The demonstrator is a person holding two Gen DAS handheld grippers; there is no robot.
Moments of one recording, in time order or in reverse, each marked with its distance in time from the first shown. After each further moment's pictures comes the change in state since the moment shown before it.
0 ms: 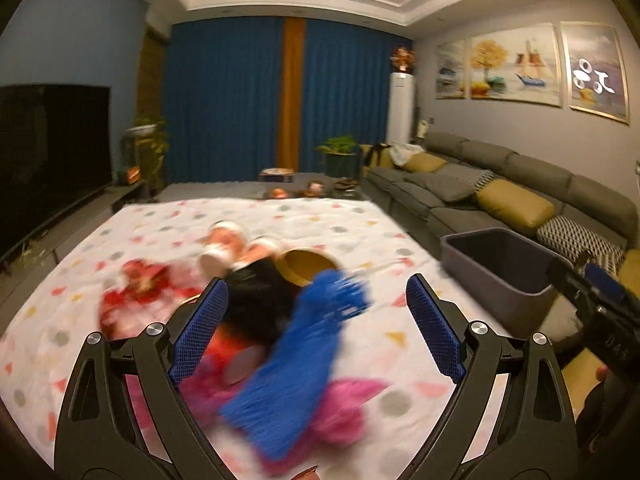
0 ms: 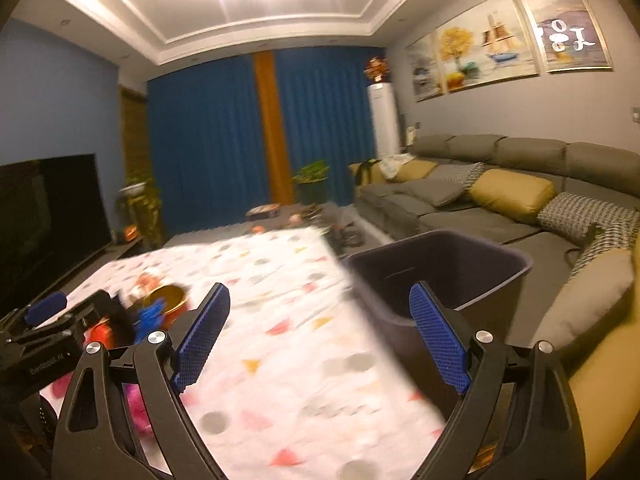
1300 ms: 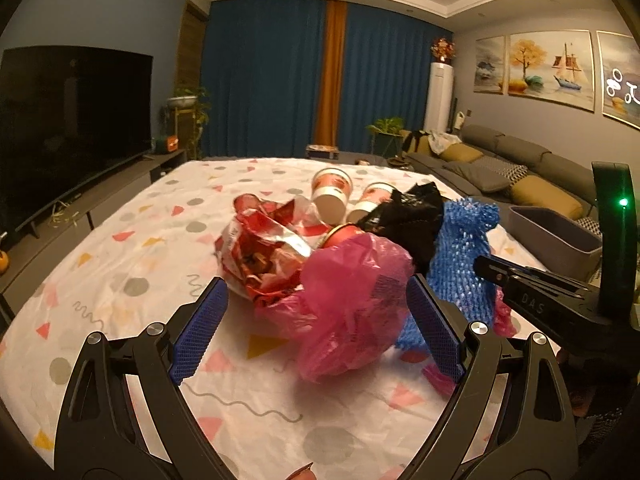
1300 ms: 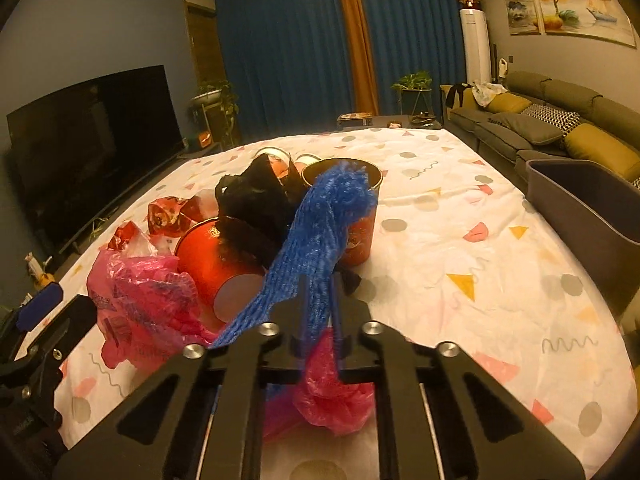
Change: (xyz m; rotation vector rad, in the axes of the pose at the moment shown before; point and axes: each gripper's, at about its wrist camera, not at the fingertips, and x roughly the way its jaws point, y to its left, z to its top) left arm -0.025 0.120 -0.052 -0.056 0.068 0.070; right arm 0.084 0.145 -0.060 -0.094 0.293 0.229
